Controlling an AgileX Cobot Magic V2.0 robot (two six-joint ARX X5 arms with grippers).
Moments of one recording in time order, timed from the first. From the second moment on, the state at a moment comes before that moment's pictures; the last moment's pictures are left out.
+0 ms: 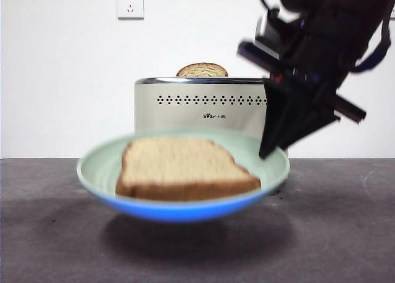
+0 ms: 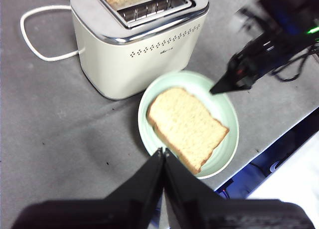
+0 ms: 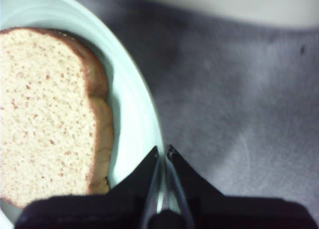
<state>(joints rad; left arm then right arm) -0.46 0.73 1.24 -1.13 0.19 -0.06 0.53 1.50 0.97 -0.55 -0.27 0.22</state>
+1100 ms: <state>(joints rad) -0.46 0.74 1.24 -1.14 0.22 -0.04 0.51 1.70 0.97 -0.48 -0.29 0.24</state>
